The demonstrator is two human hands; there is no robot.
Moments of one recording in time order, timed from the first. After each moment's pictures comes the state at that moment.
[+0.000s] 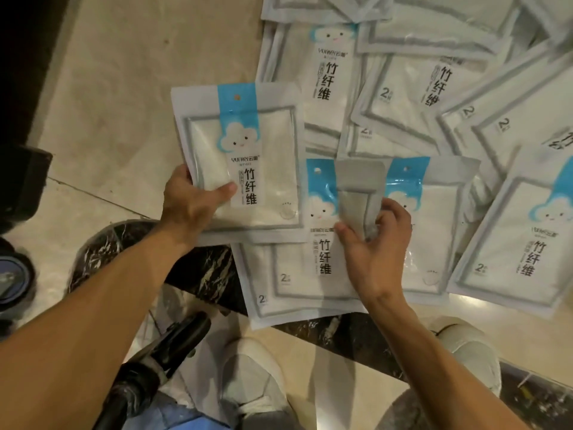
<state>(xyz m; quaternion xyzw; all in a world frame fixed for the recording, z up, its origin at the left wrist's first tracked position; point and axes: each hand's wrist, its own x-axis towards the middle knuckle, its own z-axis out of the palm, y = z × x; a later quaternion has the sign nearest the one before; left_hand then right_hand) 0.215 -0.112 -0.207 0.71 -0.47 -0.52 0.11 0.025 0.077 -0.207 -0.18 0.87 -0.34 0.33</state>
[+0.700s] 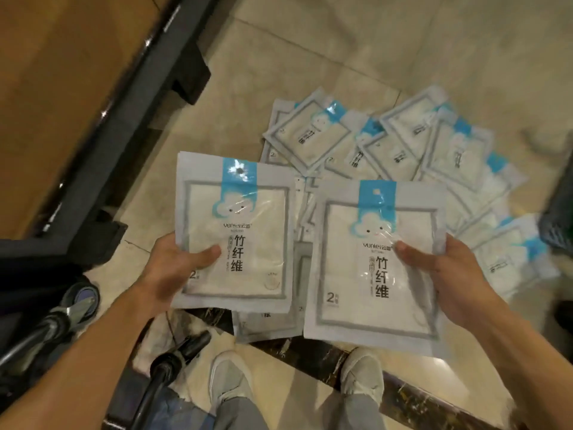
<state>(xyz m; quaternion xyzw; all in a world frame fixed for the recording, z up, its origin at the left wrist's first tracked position) 0.172 -0.118 0.076 0.66 -0.39 -0.63 0.10 -0.168 0.054 0.090 -0.05 0.75 -0.42 0.51</state>
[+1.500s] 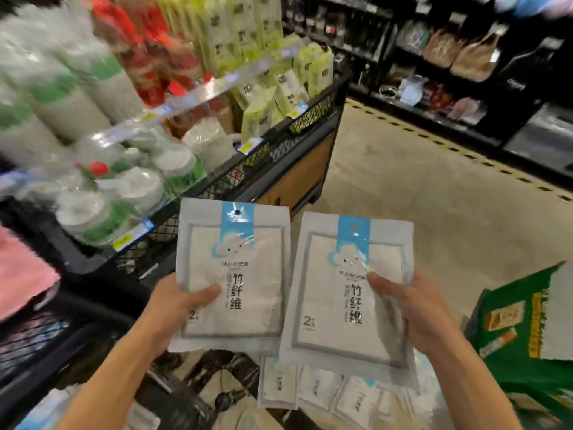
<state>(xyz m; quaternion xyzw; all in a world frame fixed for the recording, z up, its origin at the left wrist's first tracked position) 0.271 -0.084 0.705 0.63 -0.41 -0.59 0.30 -0.081 -0.006 0.720 -0.20 0.69 -0.49 0.50</state>
